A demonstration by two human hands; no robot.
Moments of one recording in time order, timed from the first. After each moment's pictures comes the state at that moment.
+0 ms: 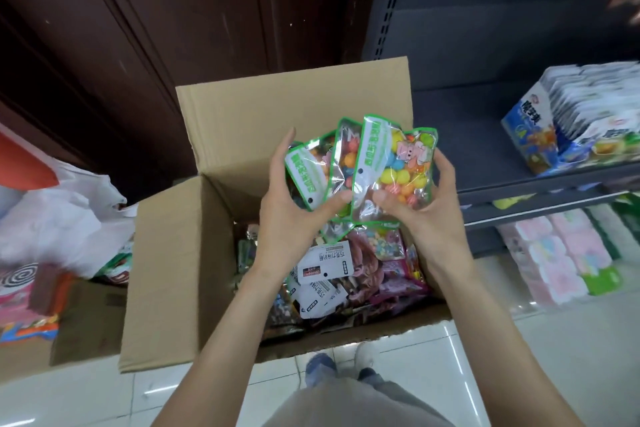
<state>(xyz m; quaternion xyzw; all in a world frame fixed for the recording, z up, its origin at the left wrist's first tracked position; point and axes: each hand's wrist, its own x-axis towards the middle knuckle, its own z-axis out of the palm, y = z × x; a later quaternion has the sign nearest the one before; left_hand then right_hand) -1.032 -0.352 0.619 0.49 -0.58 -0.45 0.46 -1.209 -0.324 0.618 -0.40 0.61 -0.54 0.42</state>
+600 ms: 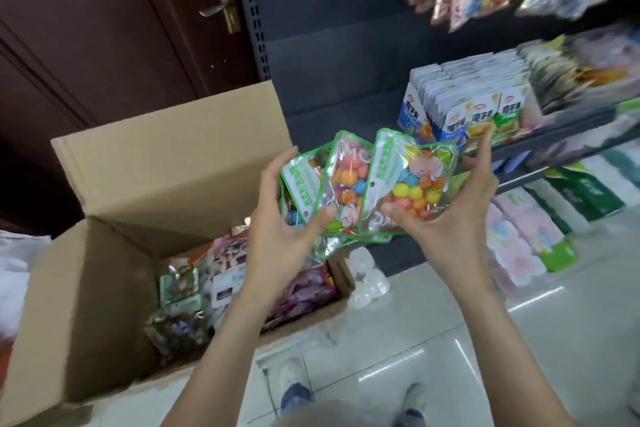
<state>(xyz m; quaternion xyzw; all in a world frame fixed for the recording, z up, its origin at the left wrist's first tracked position) -1.192 -0.290 0.644 0.42 -0.67 -0.41 0.45 -1.379 -0.233 0.643 -0.44 0.72 -0.51 0.16</state>
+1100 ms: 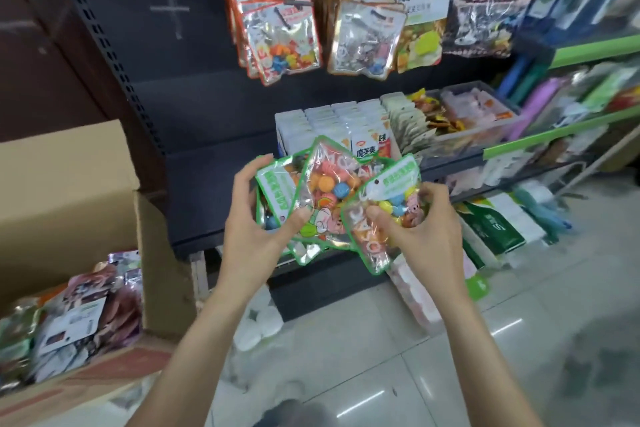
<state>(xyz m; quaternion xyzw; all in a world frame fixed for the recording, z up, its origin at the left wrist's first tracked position) -1.458 -0.231 0.673 0.38 -0.65 -0.43 0.50 -1.655 -0.165 0.665 -0.43 0.74 -0.49 0.14</state>
